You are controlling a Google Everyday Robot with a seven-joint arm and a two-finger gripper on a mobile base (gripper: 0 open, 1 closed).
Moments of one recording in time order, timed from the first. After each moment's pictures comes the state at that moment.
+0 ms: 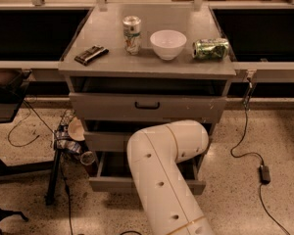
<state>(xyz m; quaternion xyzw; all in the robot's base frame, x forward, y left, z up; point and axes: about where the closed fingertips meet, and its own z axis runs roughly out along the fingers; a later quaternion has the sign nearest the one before) 0.503 -0.031 0.165 0.70 -0.69 -0.13 0.11</state>
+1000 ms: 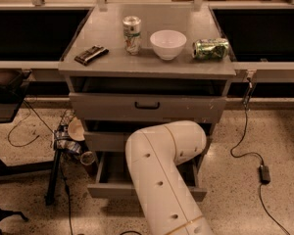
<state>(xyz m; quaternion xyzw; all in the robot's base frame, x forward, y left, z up) 0.471 -0.029 0.162 0.72 -0.67 -0.14 0.13</state>
